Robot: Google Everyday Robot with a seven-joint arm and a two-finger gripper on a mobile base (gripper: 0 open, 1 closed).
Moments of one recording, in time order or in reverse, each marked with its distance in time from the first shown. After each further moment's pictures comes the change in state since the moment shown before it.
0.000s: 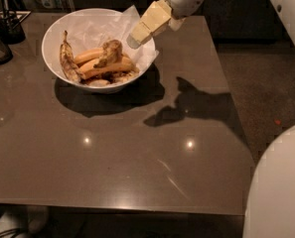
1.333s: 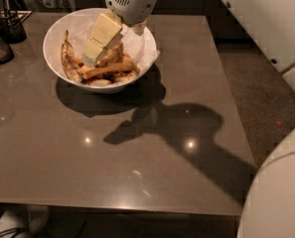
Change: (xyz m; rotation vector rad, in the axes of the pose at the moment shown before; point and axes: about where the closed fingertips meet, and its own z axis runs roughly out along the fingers) arm -0.032 0.079 0.039 0.038 0.137 -0.109
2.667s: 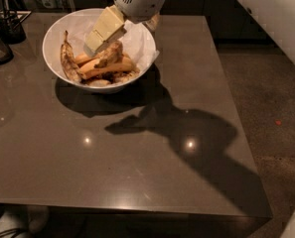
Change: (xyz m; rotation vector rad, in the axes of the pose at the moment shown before) arm -0.003 -0.023 -0.012 0.139 -0.100 0.183
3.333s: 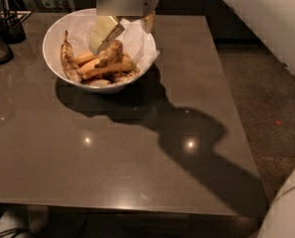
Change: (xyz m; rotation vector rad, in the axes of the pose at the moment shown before) arm -0.008 -0.010 0.006 0.074 0.026 0.066
